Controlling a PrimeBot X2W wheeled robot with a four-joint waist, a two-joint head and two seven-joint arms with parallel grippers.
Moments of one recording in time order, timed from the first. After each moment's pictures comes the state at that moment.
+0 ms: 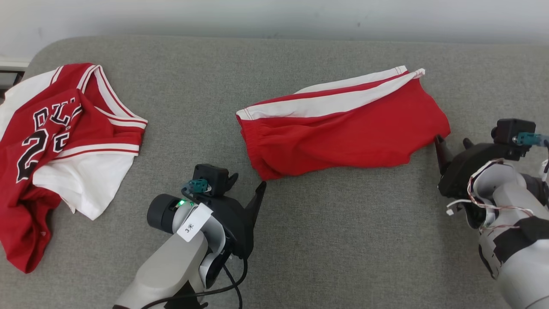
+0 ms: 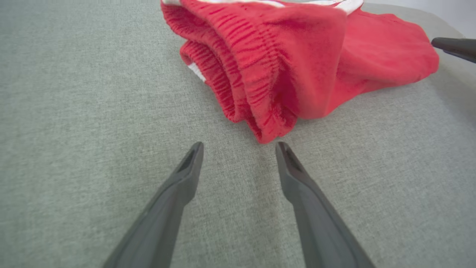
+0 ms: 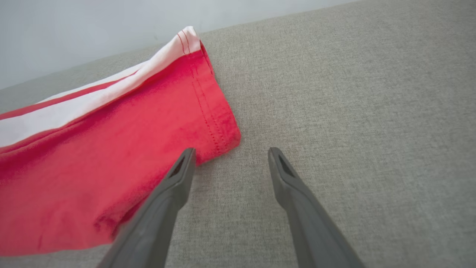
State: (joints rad) left arm -0.73 0.04 -0.83 0.85 -0.58 -0.04 -0.05; right arm -0.71 -0.22 0.19 0.94 0.60 0.02 0.04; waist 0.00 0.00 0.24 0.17
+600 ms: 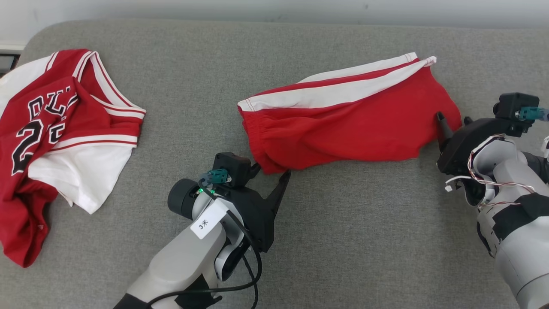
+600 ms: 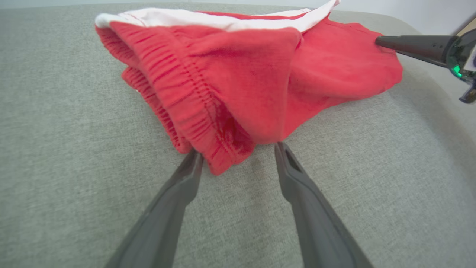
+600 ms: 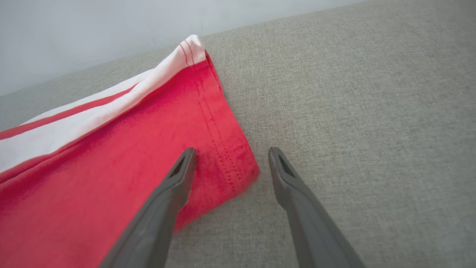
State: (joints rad) left arm -0.77 0.03 -0.92 0.76 -0.64 -0.02 -0.06; right arm -0.82 -0.20 0.19 1.00 0.60 0.00 0.05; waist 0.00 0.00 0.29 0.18
